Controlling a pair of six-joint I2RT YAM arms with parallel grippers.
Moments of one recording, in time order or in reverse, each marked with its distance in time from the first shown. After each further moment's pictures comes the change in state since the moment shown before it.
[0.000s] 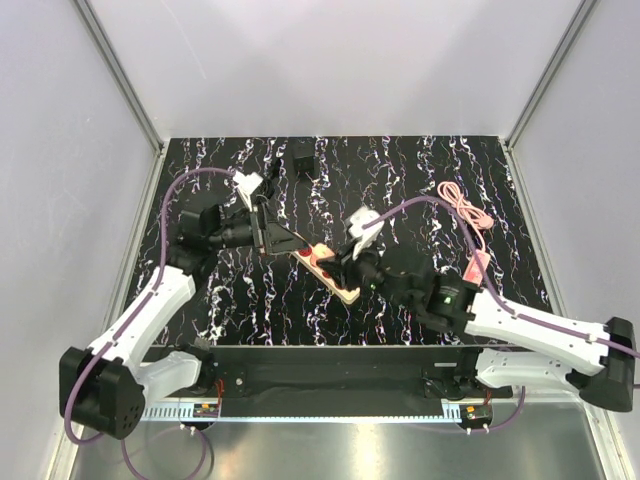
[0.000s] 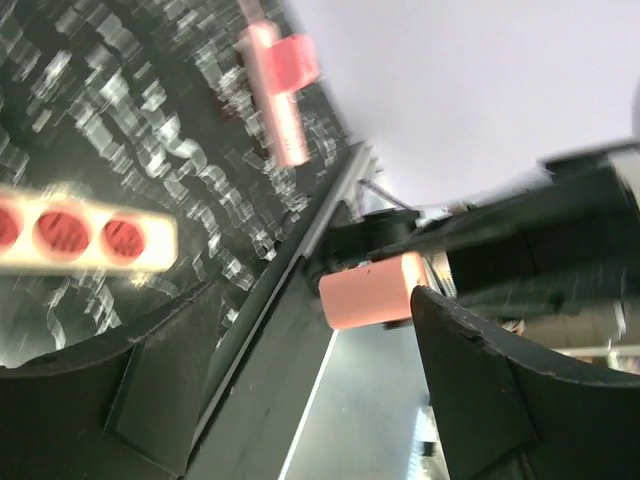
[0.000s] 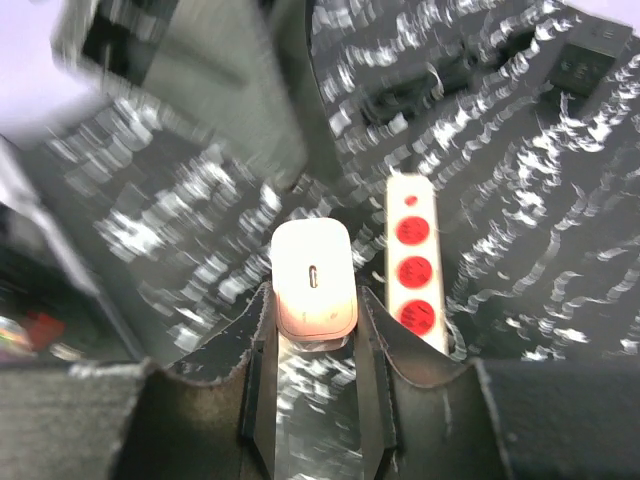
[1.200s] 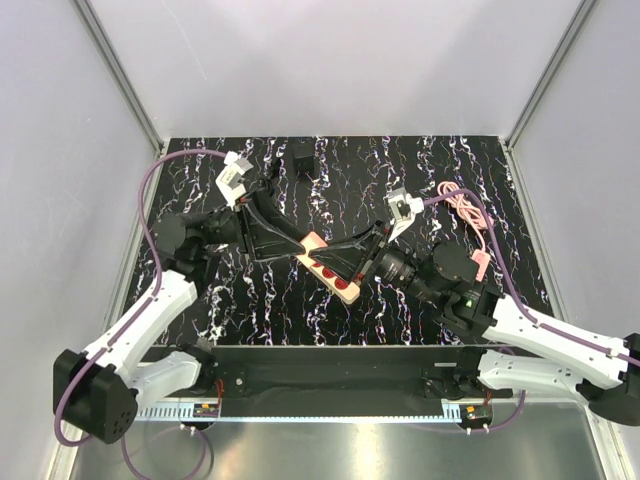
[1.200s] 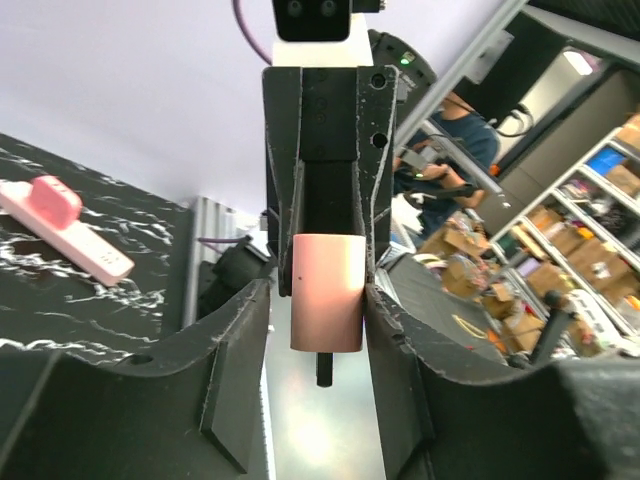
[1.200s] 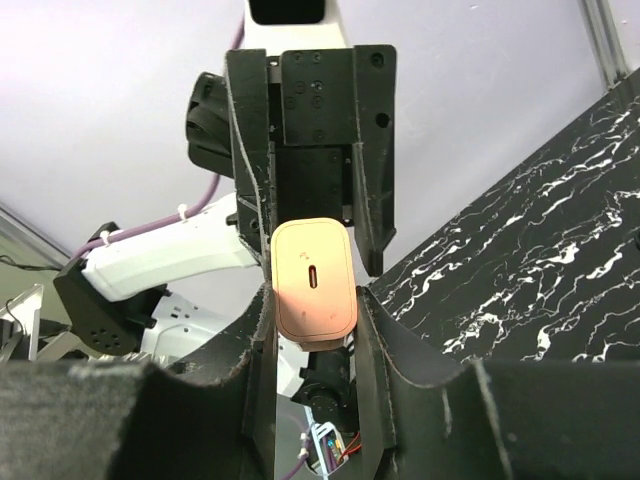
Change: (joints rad) left arm -0.095 -0.058 0.006 0.900 0.203 -0.495; right arm -0.058 -0.135 0.000 0.329 -0.288 0.486
